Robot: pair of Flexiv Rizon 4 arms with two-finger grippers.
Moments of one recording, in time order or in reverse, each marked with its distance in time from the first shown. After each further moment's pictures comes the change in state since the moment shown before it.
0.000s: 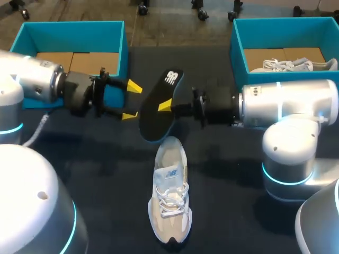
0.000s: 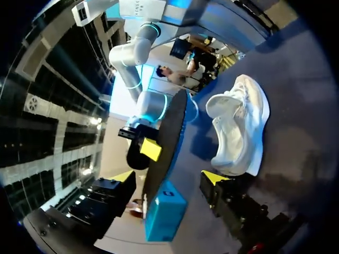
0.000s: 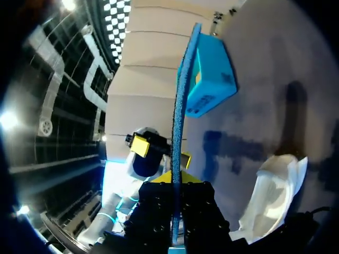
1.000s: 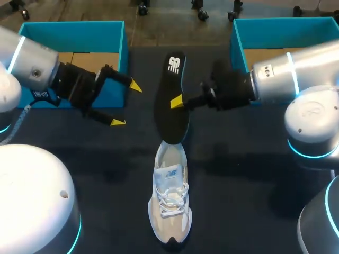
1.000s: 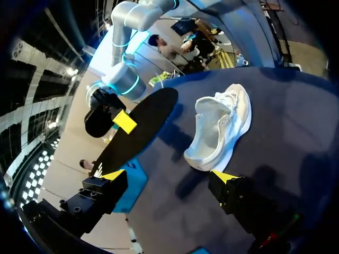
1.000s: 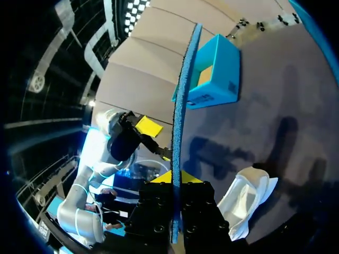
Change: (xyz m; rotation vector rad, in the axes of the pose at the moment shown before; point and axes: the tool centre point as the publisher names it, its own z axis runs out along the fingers) left arm 0.010 -0.006 -0.013 -0.283 0.270 -0.263; right arm 0.005 -0.001 -0.033 0.153 -0.135 -0.258
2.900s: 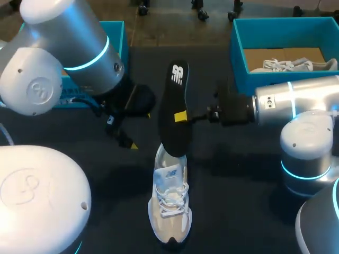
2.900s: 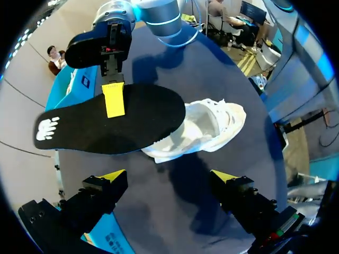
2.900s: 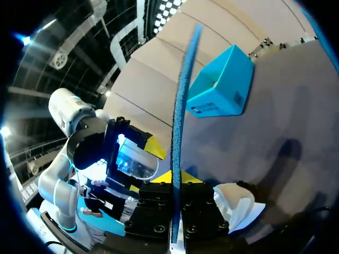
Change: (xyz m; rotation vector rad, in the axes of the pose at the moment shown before) left arm 0.051 -0.040 0.030 -0.564 0.412 -0.705; right arm -0.054 -0.008 0.014 -0.082 0.090 -0.237
